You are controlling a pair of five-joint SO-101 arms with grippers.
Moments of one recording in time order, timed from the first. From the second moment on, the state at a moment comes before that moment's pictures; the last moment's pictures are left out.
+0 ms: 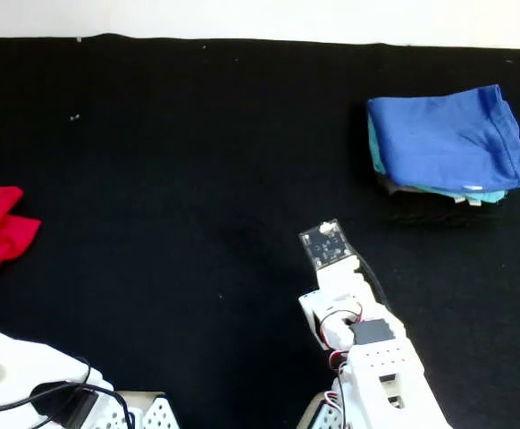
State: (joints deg) left arm -69.9 26.4 -4.1 52.6 -42.7; right arm -16.6 -58.3 91.2 29.9 15.0
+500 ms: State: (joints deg) left arm -35.5 -7.0 -9.7 86.6 -24.2; right arm -16.6 -58.3 91.2 29.9 15.0
